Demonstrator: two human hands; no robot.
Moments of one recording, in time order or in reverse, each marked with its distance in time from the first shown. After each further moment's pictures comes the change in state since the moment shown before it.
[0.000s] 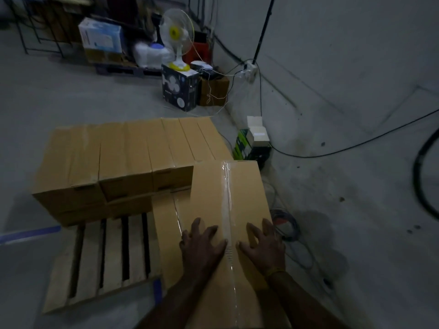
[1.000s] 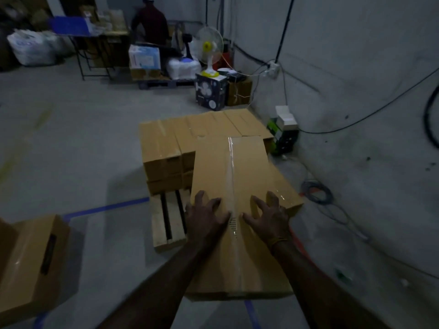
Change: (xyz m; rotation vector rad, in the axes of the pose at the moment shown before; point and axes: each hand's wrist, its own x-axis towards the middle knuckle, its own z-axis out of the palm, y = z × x) left_hand -0.326 -0.278 -0.234 0.076 0.161 0.107; right_hand -0.400 -0.267 0.089 0.134 0.174 -0.083
